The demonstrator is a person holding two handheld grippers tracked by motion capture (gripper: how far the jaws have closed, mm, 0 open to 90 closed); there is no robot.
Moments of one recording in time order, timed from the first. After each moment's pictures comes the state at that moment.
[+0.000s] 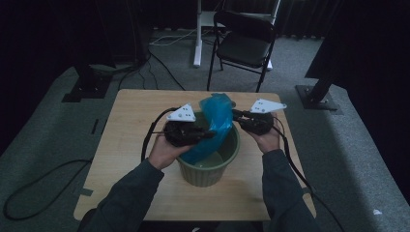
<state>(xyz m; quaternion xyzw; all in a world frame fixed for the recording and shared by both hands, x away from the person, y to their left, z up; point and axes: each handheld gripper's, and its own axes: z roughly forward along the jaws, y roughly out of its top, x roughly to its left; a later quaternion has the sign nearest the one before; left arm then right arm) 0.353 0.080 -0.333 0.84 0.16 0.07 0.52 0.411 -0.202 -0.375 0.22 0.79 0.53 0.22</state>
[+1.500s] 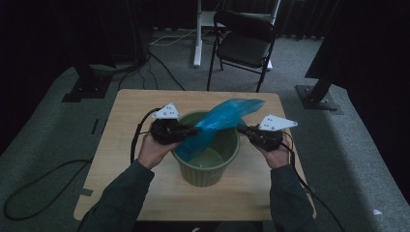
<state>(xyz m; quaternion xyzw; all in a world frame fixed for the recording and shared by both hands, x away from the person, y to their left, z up) 0.368 0.120 -0.356 0.83 0.23 0.08 0.51 0.362 -0.221 -0.385 0.21 0.79 0.53 0.22</state>
